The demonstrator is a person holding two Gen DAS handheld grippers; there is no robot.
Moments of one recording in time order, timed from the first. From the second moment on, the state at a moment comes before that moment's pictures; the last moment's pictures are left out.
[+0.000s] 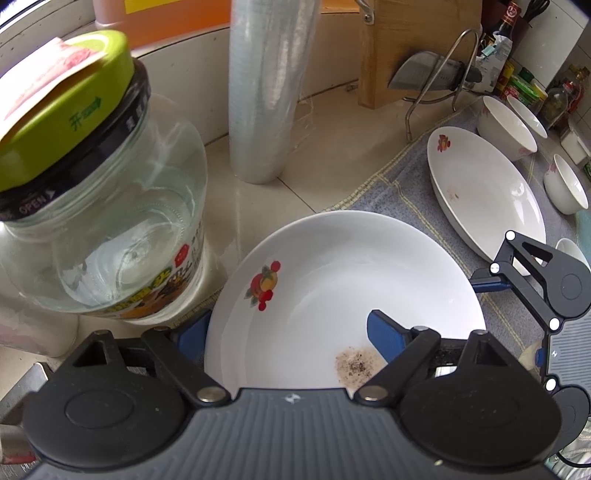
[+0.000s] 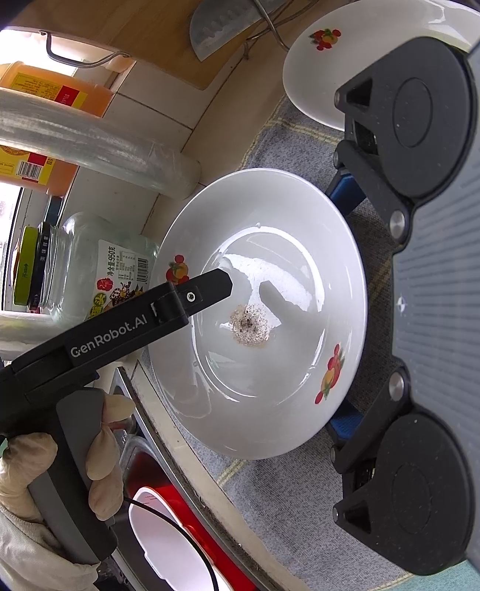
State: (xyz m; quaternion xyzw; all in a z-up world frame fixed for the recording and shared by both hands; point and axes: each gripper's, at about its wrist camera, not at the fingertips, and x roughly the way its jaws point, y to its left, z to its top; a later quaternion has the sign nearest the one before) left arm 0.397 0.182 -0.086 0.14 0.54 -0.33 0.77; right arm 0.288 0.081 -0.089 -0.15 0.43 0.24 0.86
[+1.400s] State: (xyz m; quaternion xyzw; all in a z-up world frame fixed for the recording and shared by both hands) left arm 0.277 0.209 -0.053 0.10 0.52 -0.30 0.79; right arm 0.191 0.098 -0.059 -0.17 0.43 0.28 0.84
